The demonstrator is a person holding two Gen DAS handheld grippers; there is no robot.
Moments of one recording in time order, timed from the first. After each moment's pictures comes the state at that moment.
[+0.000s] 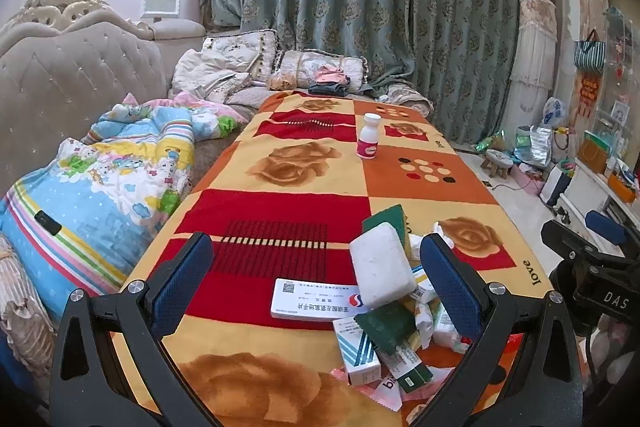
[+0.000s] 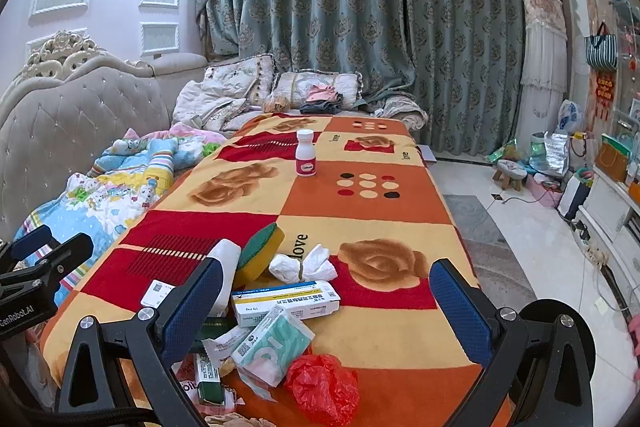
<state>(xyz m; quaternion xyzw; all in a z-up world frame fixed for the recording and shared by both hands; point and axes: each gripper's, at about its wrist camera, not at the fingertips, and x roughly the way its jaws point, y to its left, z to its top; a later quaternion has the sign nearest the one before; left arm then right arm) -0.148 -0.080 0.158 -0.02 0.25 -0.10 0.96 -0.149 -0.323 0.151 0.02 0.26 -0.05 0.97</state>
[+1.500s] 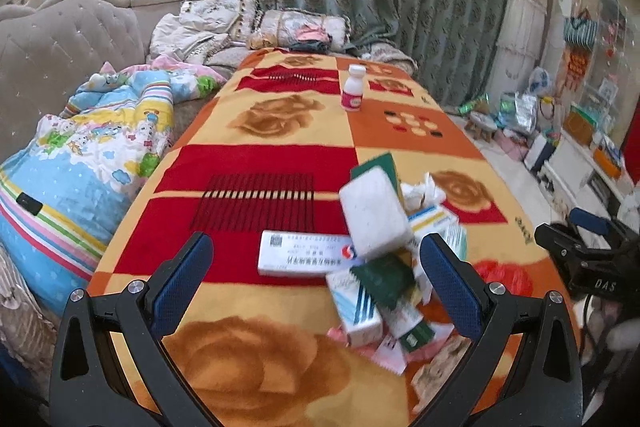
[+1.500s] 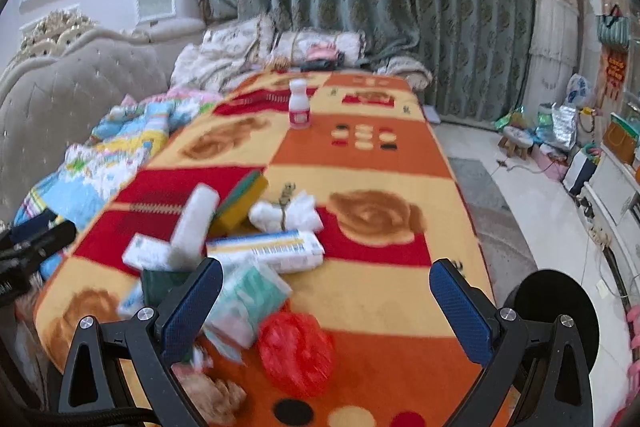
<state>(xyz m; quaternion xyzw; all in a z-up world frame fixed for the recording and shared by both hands) -0.150 -0.081 0.128 0.00 0.33 -0.14 0.93 -0.140 -0.351 0.114 0.03 0.34 -0.03 0.94</state>
